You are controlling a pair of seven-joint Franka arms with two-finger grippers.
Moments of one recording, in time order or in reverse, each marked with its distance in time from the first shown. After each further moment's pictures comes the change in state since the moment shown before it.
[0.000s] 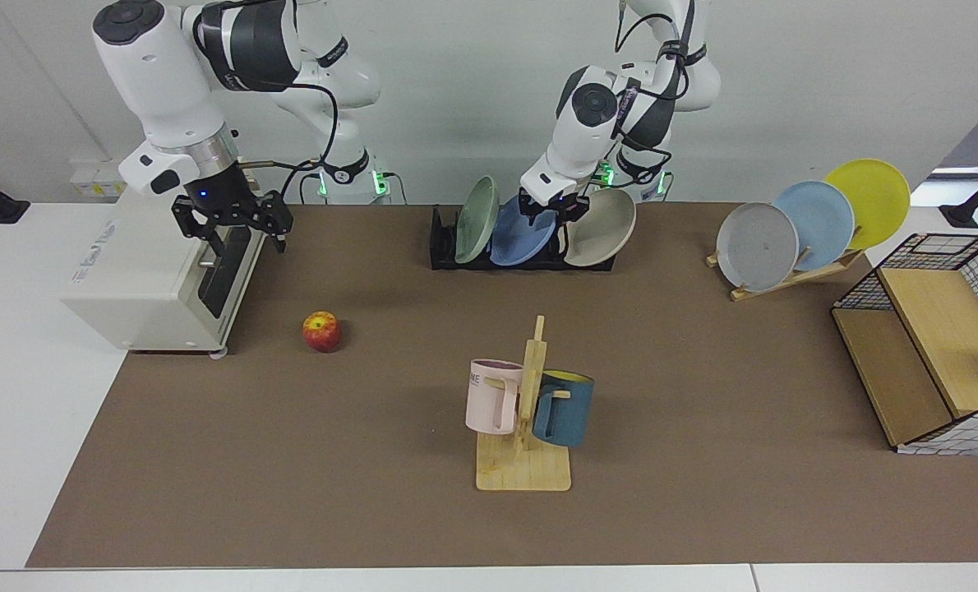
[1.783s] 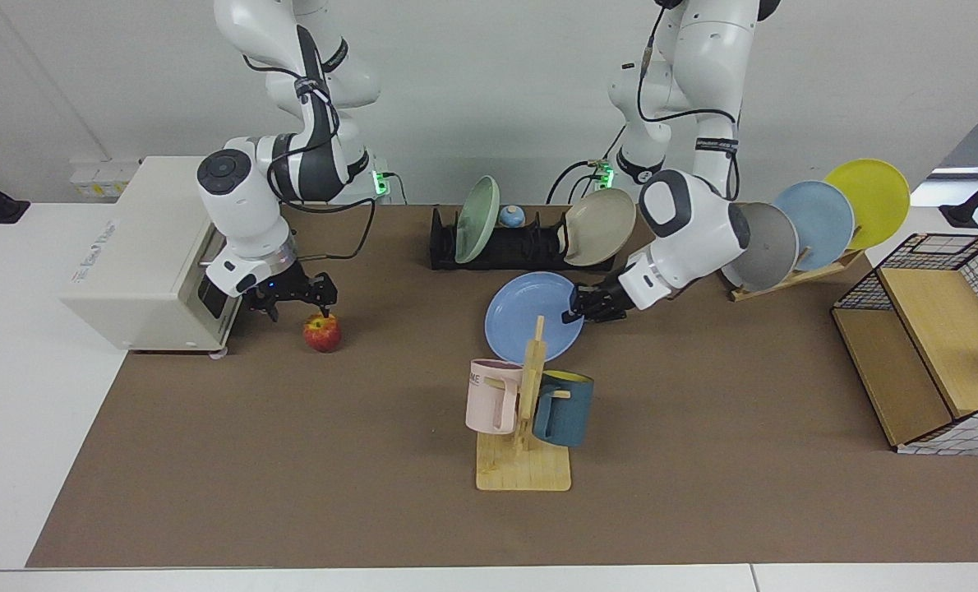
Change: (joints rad) left arm 0.002 0.449 0.324 0.260 -0.469 0.262 0.615; right arm 0.046 0.138 -0.006 -0.316 0.005 0.410 -0.005
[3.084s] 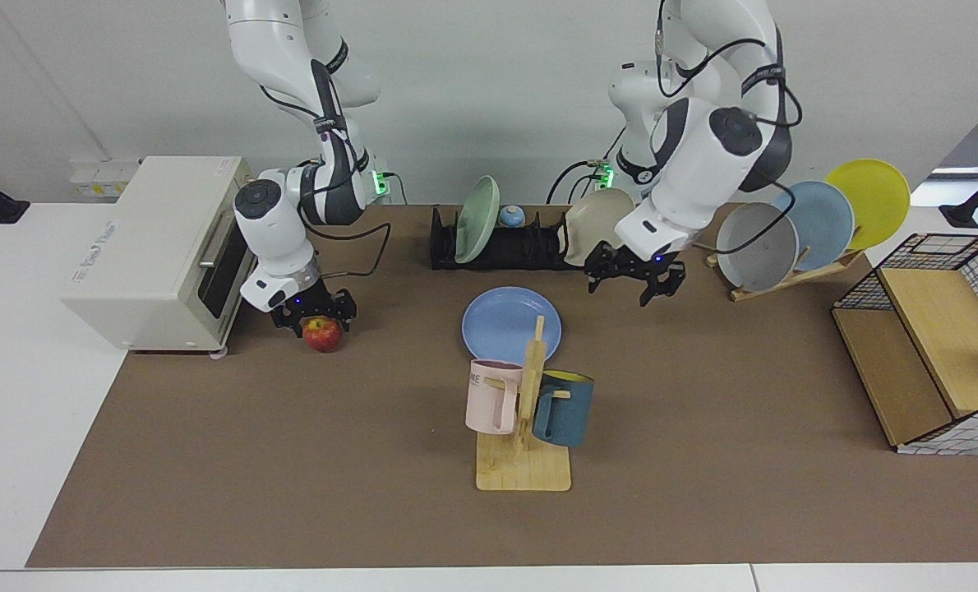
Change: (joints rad) left arm -0.003 -0.159 0.019 0.256 0.667 -0.322 -0.326; right arm 0.019 0.063 0.006 -0.182 0.065 0.299 -0.064
